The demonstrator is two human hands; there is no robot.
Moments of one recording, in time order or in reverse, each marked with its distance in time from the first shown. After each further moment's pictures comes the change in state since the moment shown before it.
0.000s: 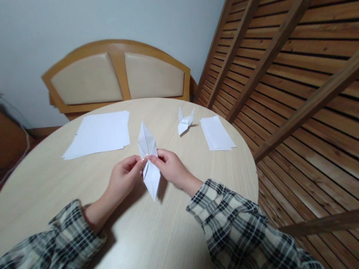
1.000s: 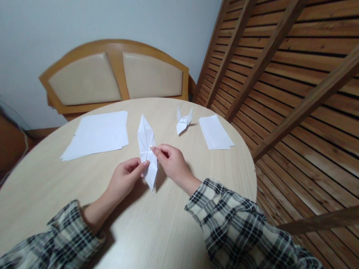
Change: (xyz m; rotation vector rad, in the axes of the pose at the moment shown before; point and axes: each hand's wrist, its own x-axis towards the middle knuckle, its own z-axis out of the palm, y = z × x) left_hand 0.000 0.003 -0.001 -0.030 -0.128 -0.077; right_hand 0.001 -0.011 -0.004 -0.250 0.222 -0.136
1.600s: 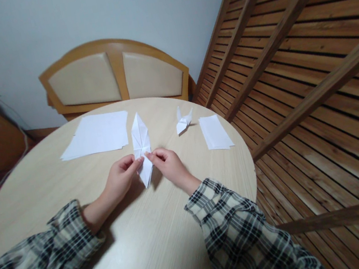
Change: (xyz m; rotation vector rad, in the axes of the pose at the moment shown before) left_hand 0.001 0.000 -0.001 -0.016 0.176 0.046; right_hand -0.003 -0.001 0.002 0.071 -0.200 0.049
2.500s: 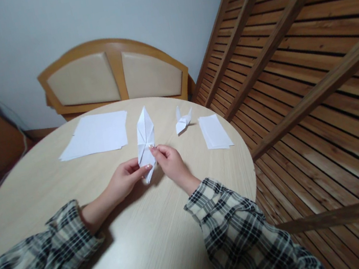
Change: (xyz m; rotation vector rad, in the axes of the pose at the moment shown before) left_hand -0.002 0.000 0.003 -0.129 -0.246 -0.112; right_hand 0.002 -0.003 -0.001 0.038 0.119 -0.032
